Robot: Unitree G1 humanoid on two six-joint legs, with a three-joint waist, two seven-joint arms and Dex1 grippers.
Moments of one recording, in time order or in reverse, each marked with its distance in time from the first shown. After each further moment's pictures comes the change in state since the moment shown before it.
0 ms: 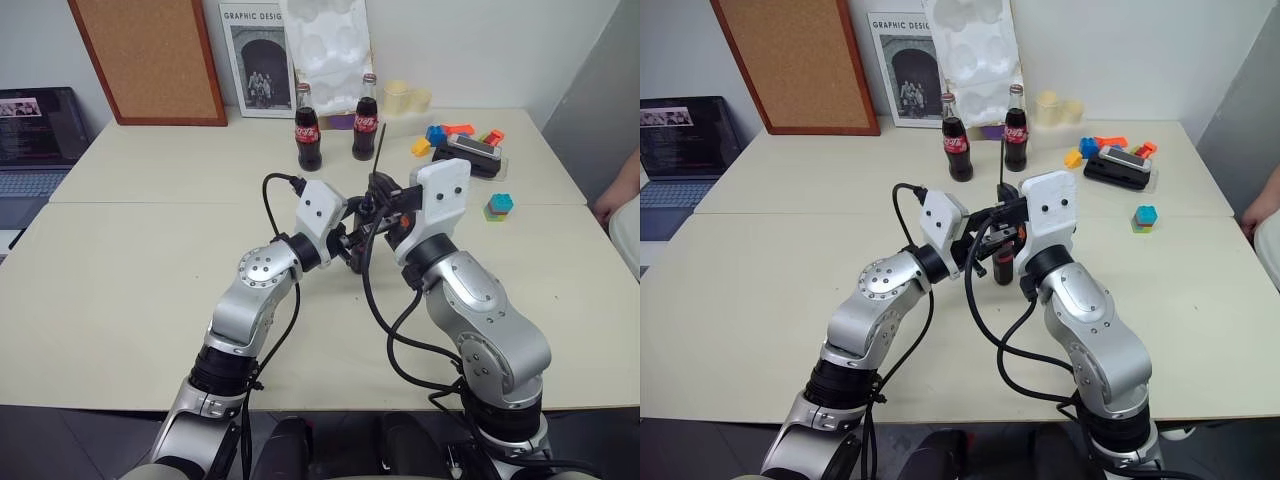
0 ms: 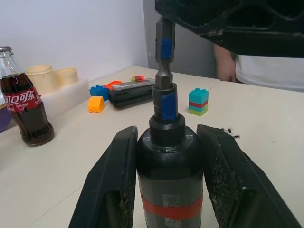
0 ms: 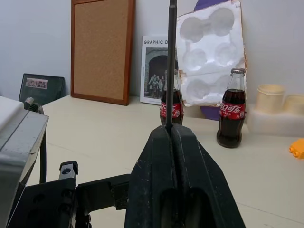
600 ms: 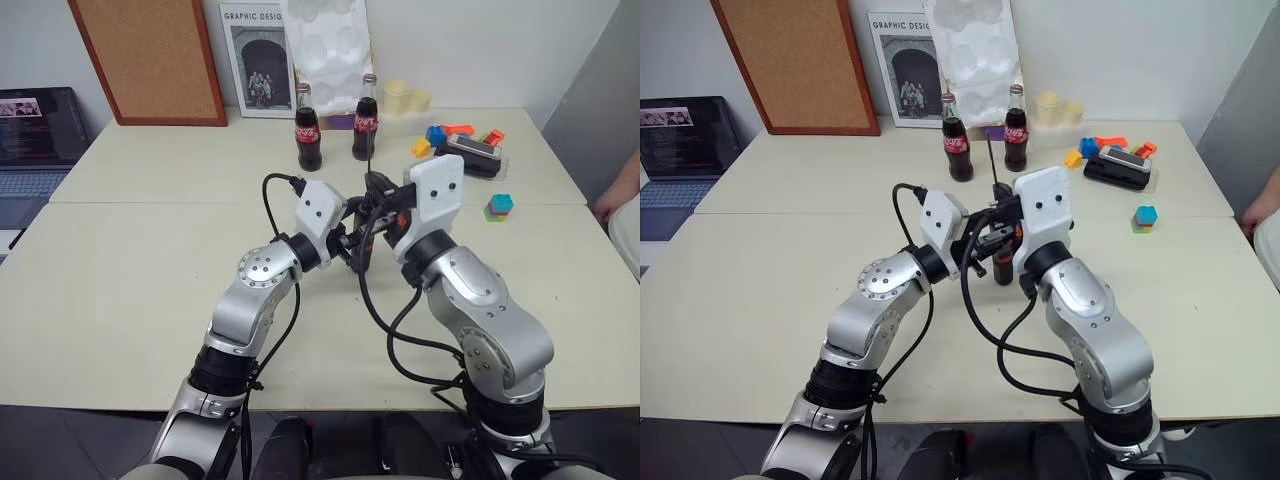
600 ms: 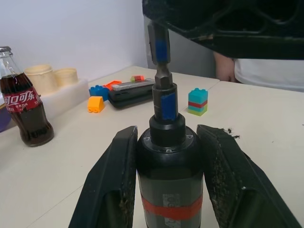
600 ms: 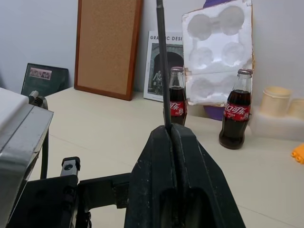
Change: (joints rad) left arm 0.001 0.000 0.001 0.000 0.000 0.000 -0.001; right arm -0.018 -0.028 0.007 -0.005 -0.012 0.035 0.029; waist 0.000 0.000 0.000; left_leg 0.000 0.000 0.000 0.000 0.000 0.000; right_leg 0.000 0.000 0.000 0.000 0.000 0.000
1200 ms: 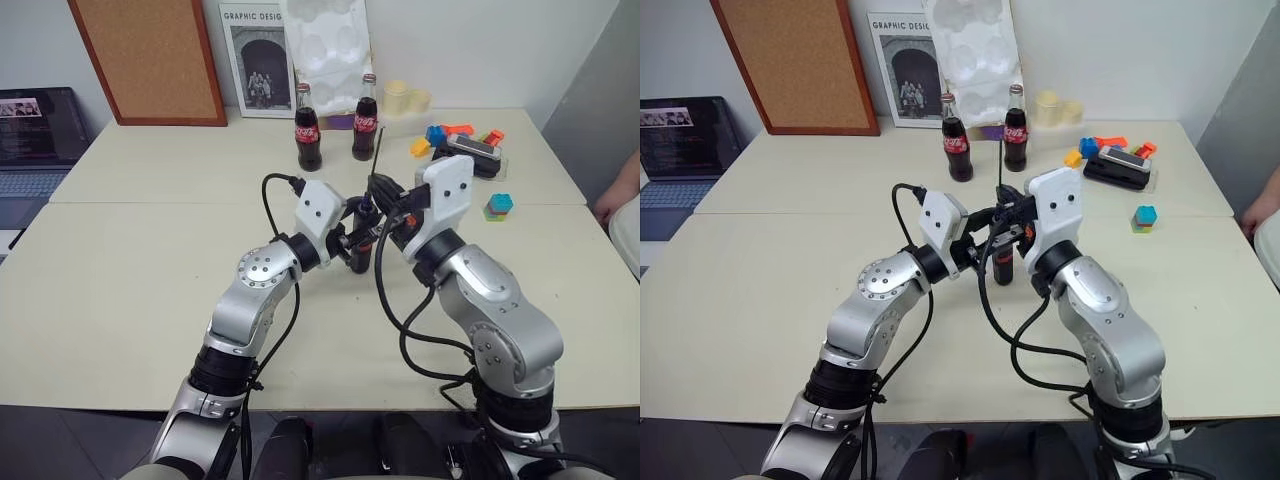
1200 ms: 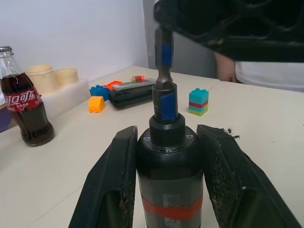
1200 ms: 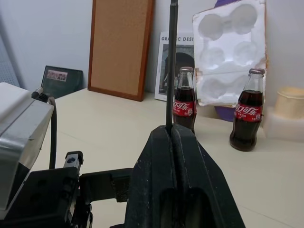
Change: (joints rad) left arm 0.001 0.000 0.002 0.000 0.000 -0.001 -0.001; right arm -0.018 -0.051 -0.075 0.062 0.071 -0.026 0.117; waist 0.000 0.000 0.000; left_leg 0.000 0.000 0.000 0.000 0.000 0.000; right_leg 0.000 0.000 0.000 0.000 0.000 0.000
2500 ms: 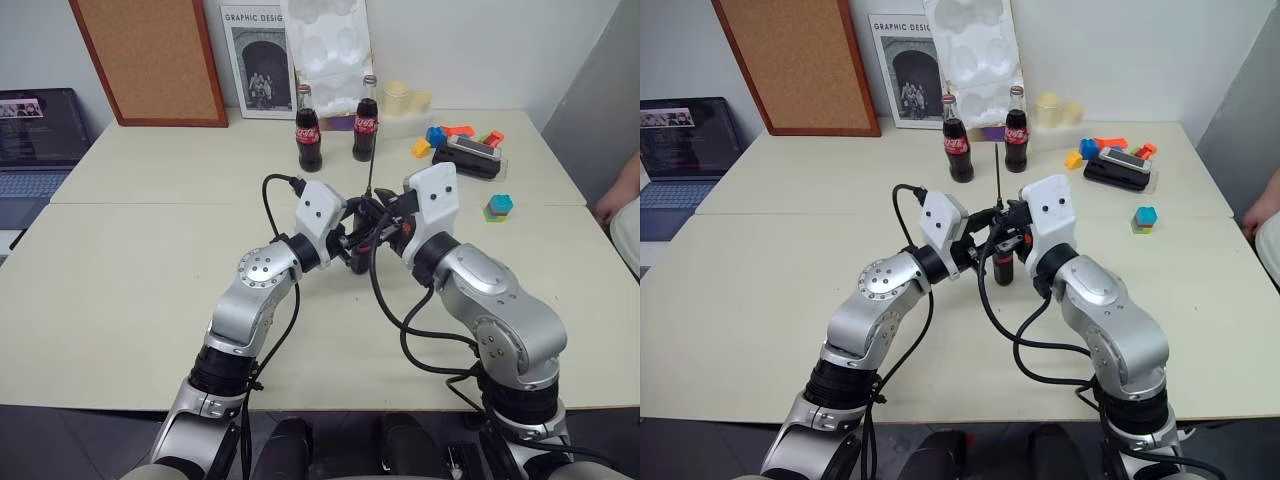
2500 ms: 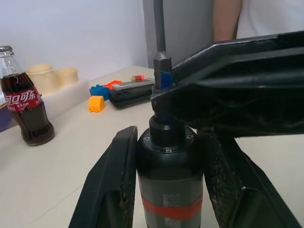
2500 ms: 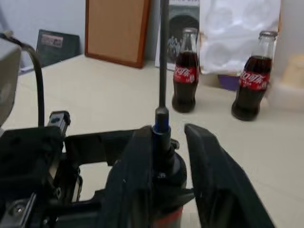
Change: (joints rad) left arm 0.000 0.000 -0.001 0.004 0.000 0.000 0.001; right arm -0.014 -0.039 -0.007 0.005 0.018 0.129 -0.010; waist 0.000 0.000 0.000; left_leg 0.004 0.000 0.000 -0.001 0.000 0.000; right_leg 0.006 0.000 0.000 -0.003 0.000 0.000
